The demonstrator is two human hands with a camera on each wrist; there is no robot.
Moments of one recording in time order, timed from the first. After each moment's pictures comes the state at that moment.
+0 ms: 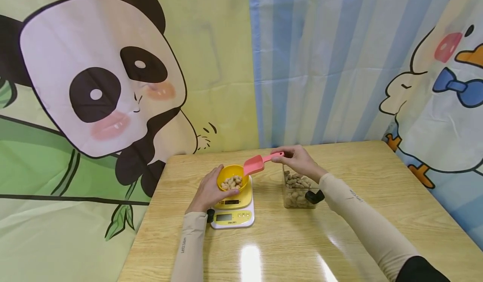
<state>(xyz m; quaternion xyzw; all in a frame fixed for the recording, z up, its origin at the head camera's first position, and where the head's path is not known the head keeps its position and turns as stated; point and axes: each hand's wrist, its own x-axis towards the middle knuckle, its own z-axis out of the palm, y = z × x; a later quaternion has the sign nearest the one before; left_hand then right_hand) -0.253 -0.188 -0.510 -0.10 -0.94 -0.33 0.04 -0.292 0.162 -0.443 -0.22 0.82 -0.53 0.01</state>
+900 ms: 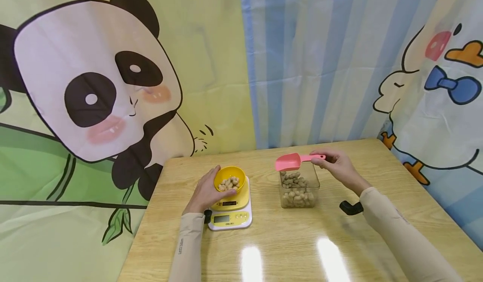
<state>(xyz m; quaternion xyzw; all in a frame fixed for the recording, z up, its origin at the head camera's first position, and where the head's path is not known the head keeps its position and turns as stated) -0.253 -0.187 -0.503 -0.11 -0.94 -0.33 0.03 -0.238 0.269 -0.441 -0.17 0.80 -0.57 -0.07</state>
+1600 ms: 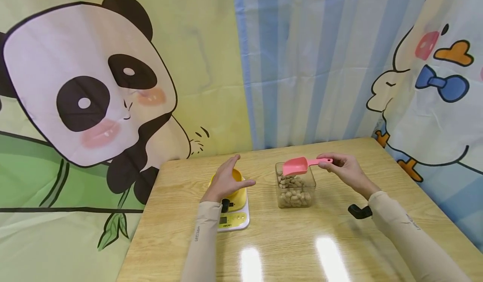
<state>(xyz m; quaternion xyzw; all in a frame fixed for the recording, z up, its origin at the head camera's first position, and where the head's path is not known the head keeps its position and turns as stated) -0.270 -0.119 -0.474 -0.19 -0.92 -0.35 0.04 -0.228 0.304 -0.460 -0.14 0.82 -0.54 -0.09</state>
